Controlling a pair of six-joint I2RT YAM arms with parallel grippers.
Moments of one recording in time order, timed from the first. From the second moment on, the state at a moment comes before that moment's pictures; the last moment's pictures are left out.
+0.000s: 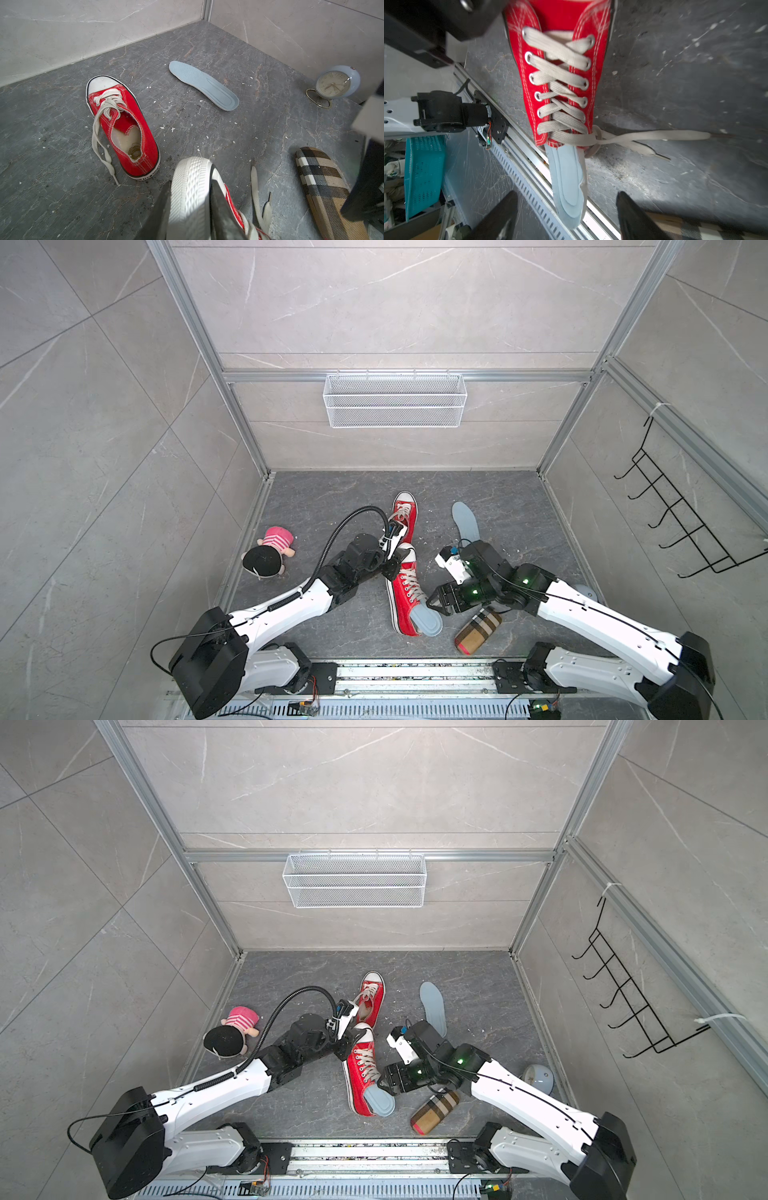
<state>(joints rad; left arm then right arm) -0.79 1.24 0.69 0.11 0.09 -0.06 0.81 1.13 0.83 -0.67 -0.41 0.50</state>
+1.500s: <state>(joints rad) -0.26 0.98 0.84 -0.36 0.15 -0.12 0.33 1.50 1.03 -0.71 -0.42 0.38</state>
